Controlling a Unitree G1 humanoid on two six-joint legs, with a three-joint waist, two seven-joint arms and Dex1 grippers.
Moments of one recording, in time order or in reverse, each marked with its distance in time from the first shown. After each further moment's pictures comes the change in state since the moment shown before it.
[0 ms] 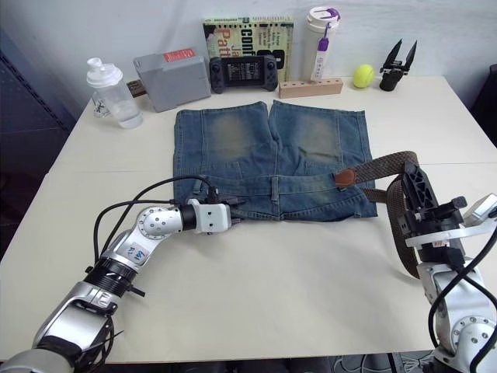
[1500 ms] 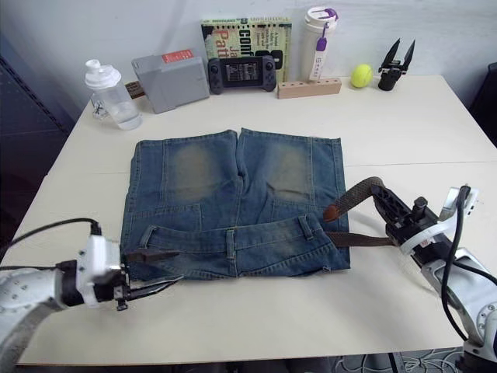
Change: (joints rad) left arm 0.827 0.418 0.610 -0.949 -1.050 0.762 -0.273; right arm 0.004 -0.233 0.054 0.107 0.087 0.241 -0.172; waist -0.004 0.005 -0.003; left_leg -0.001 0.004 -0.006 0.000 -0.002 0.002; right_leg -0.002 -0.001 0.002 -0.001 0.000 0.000
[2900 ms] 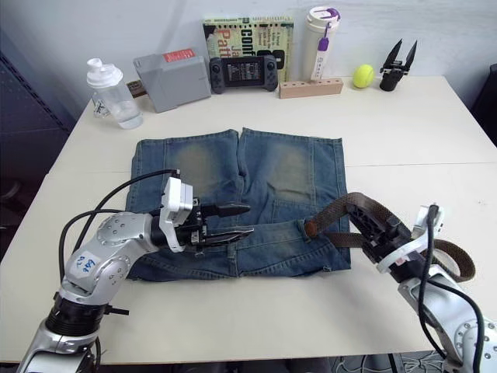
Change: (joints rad) left arm -0.579 -0.376 -0.386 0.187 0.221 0.082 0.034; right arm 0.094 0.100 0.081 -0.095 -0.069 -0.024 0.013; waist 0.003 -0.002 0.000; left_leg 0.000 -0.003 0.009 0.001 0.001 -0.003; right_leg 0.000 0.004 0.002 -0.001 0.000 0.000
